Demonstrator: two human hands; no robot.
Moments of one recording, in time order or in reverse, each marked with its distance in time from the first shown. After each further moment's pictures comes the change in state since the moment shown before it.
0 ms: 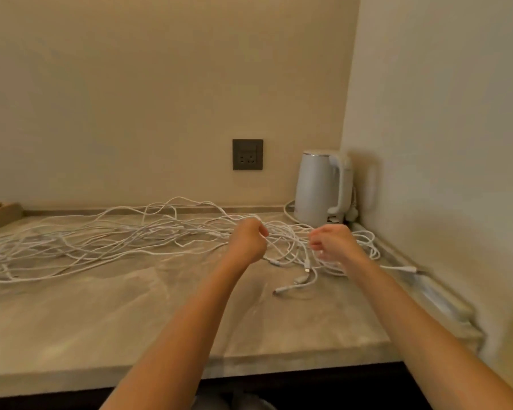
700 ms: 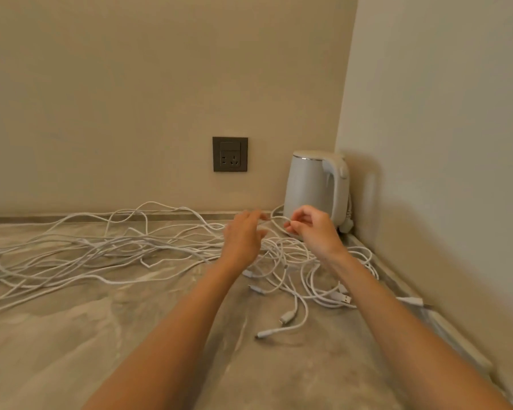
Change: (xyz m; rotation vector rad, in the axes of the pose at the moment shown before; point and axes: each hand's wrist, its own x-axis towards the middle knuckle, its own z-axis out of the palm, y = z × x) left_hand 0.094 -0.011 0.049 0.180 0.114 0.270; right_hand 0.071 -0.014 0.007 0.076 -0.076 -0.395
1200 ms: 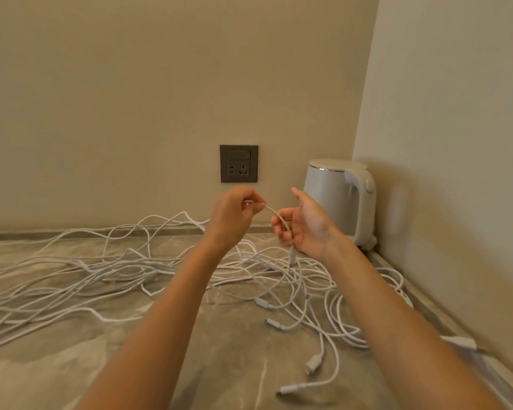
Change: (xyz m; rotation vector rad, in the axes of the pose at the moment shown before) left_hand 0.045 -0.010 -0.063 -0.367 0.165 0.093; right_hand 0.058 -0.033 0.033 0.483 -0.397 0.431
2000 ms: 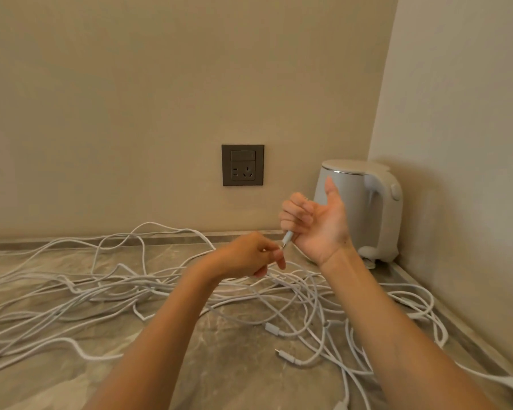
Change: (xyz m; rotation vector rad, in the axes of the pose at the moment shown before) left_hand 0.005 -0.033 0.013 0.062 -0.739 -0.195; right_hand 0.038 0.000 -0.006 0.723 -0.295 -0.182
